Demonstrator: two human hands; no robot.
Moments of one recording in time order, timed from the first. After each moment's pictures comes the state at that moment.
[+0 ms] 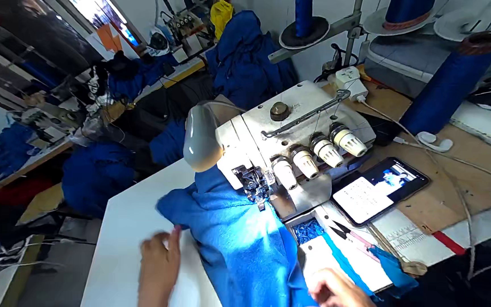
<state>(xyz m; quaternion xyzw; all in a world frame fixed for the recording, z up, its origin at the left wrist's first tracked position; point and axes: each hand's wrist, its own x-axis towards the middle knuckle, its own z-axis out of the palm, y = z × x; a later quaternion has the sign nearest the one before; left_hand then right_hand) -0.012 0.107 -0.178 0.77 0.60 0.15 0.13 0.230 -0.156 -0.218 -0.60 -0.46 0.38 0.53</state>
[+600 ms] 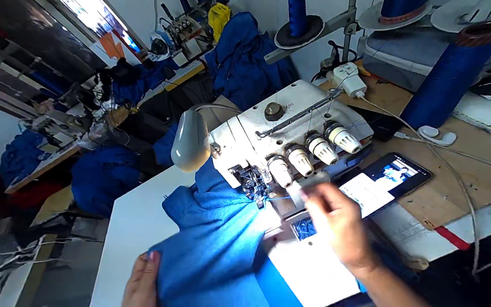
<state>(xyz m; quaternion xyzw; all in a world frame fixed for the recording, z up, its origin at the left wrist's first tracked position) -0.021 0.059 -0.156 0.58 0.53 0.41 0.47 0.277 -0.056 -0.218 -0.67 -0.35 0.06 0.65</state>
